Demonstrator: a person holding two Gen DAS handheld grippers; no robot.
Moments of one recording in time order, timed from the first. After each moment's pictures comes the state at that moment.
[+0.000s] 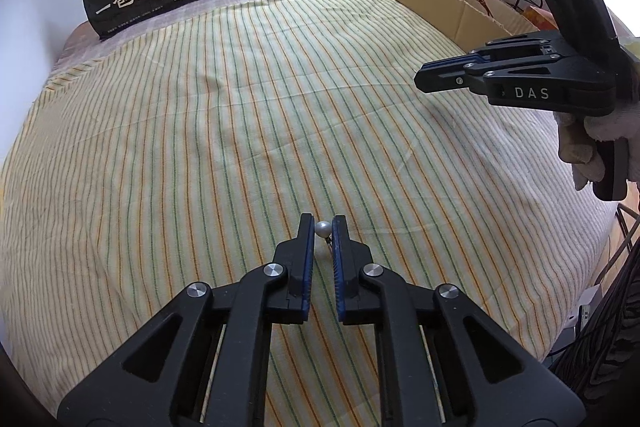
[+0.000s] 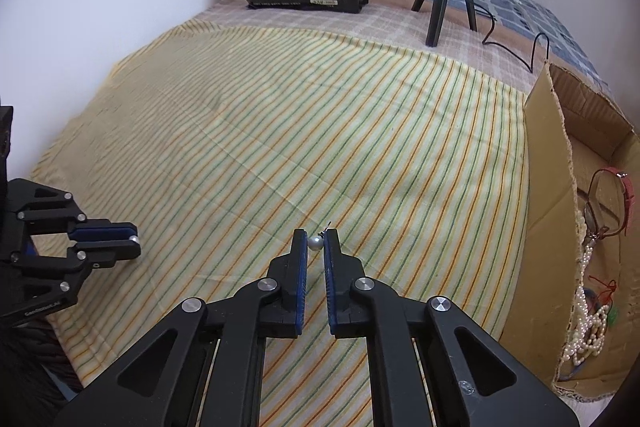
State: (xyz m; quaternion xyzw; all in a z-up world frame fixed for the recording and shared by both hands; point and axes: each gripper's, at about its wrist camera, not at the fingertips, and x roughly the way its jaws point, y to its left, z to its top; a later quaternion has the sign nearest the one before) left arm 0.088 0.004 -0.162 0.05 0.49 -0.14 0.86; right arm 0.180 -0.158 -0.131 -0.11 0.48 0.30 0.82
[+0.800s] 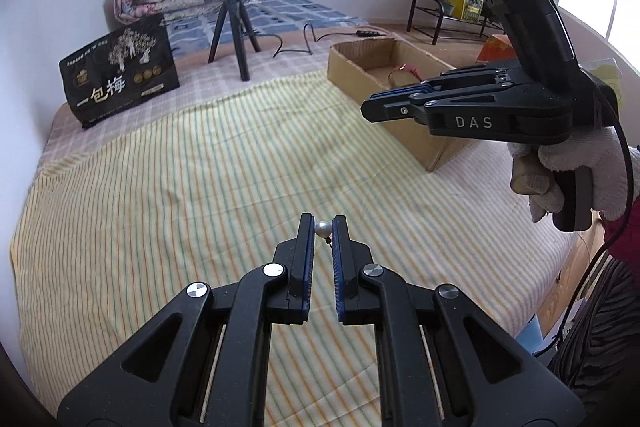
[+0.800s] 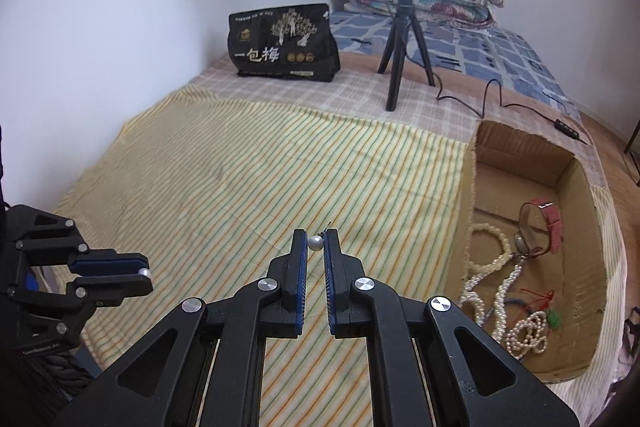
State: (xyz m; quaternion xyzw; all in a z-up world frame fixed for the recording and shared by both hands) left arm 0.081 -0.053 -0.079 0.06 0.40 -0.20 0.89; right arm 0.176 -0.199 -0.063 -0.08 0.42 0.28 0.86
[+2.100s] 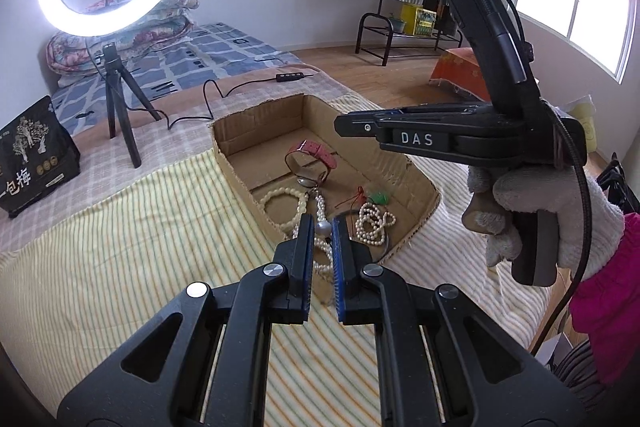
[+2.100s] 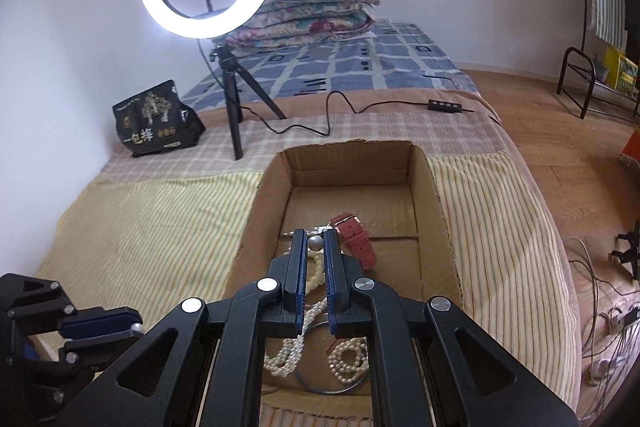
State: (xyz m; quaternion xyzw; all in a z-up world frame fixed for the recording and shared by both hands) left arm 0.158 -0.204 -0.057 0.05 0.36 -0.28 0.89; right arm 0.236 -0.347 -0.047 0.02 0.39 0.15 0.91
